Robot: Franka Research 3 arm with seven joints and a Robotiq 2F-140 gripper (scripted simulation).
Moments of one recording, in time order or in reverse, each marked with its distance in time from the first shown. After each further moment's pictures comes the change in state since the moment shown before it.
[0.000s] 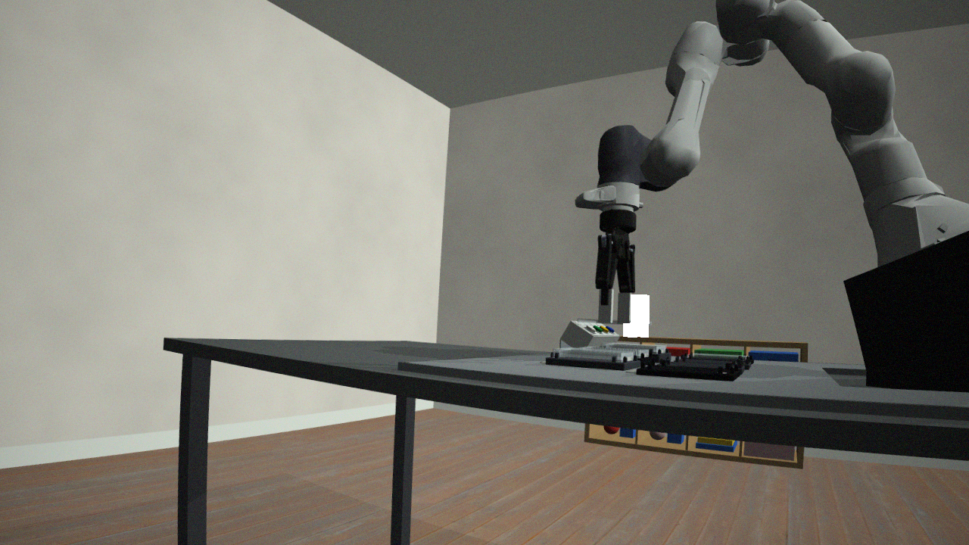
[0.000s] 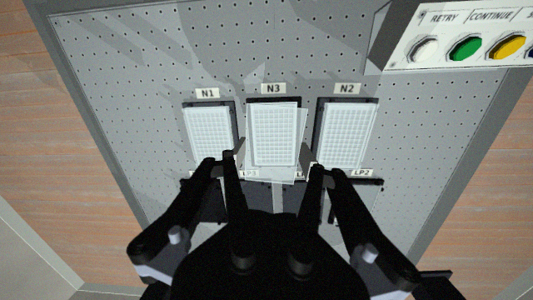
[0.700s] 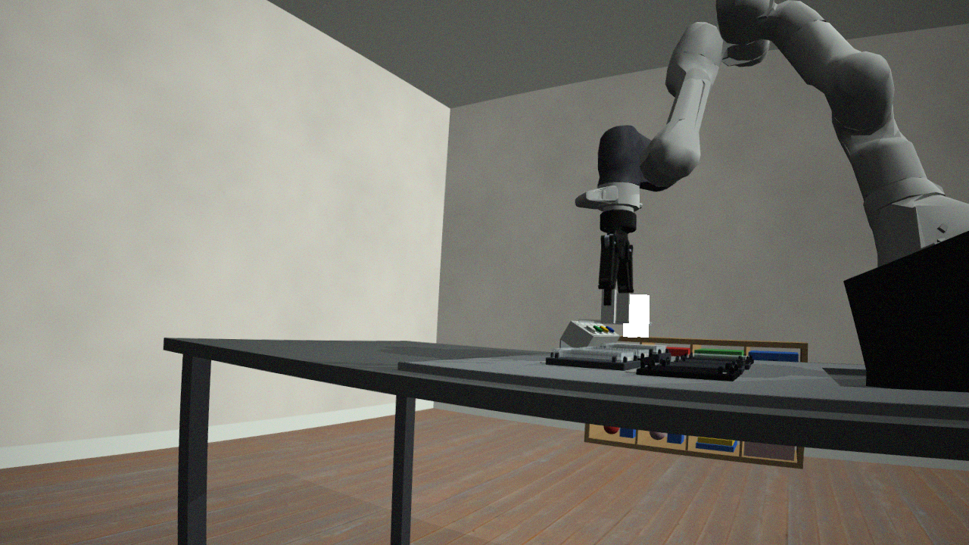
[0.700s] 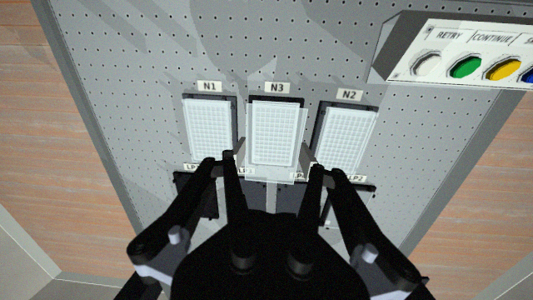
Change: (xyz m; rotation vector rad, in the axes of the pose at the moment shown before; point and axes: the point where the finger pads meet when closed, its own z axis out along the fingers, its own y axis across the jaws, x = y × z) arm -0.001 0.001 0.000 -0.003 -0.004 -0.088
